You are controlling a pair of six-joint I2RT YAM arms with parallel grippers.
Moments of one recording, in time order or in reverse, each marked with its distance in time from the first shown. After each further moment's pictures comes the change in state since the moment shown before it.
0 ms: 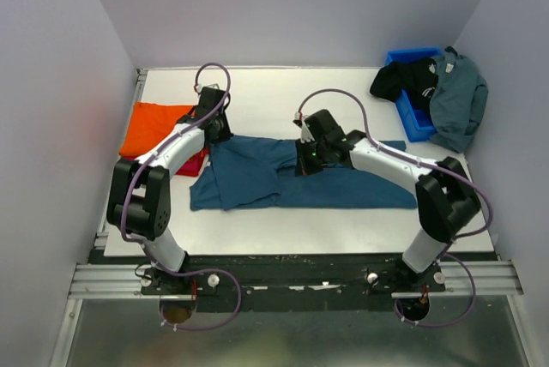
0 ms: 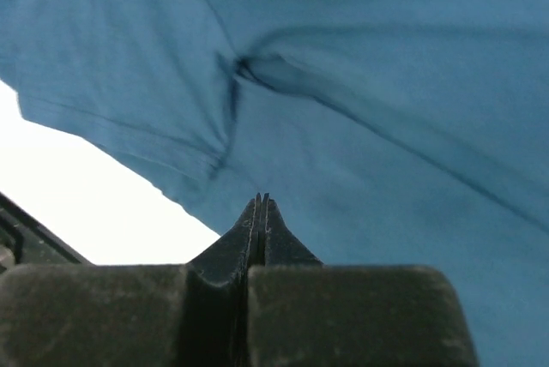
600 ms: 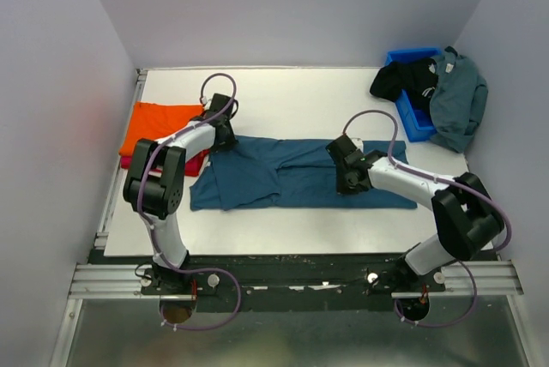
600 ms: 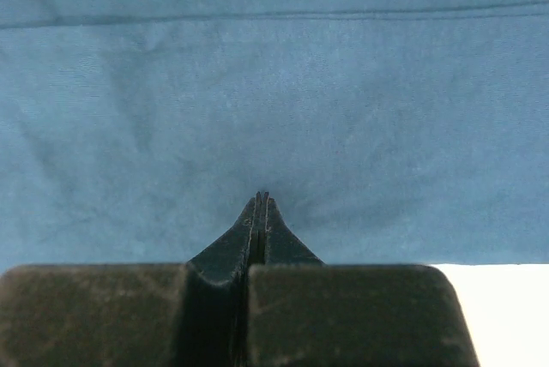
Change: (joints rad) left arm -0.015 0.151 -0.013 0.026 -0.023 -0.124; right arm -0.060 -0.224 -0.339 -0.144 0.527 0.262
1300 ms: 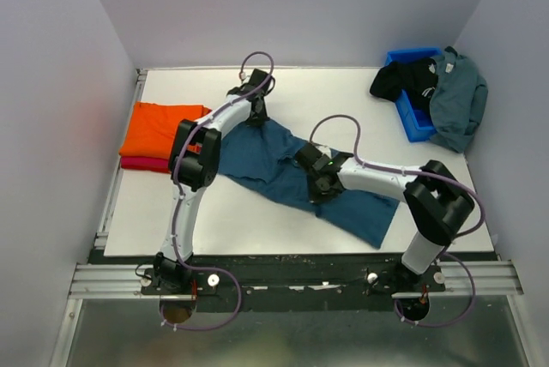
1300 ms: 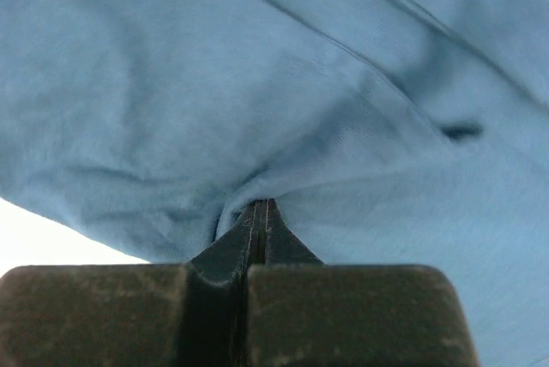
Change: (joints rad) left arm -0.116 0.435 0.636 -0.226 -0.024 0.024; right arm 0.181 0.172 0.126 -0.034 -0.071 0.103
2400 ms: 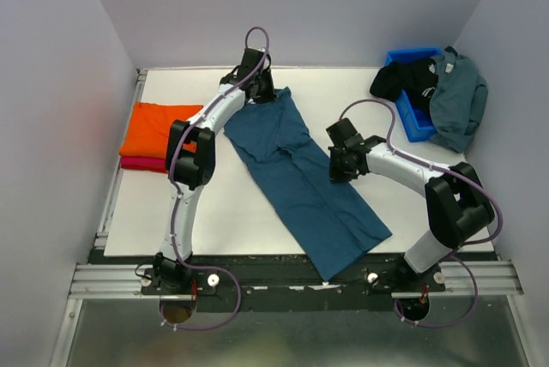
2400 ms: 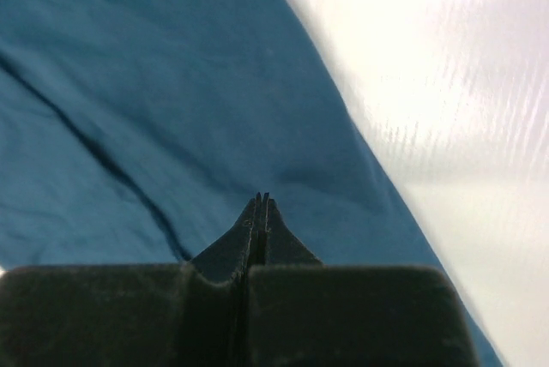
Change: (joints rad) left arm 0.031 0.106 0.283 0.111 0.328 0.061; right arm -0.247 -0.068 0.037 0.056 -0.116 -0.143
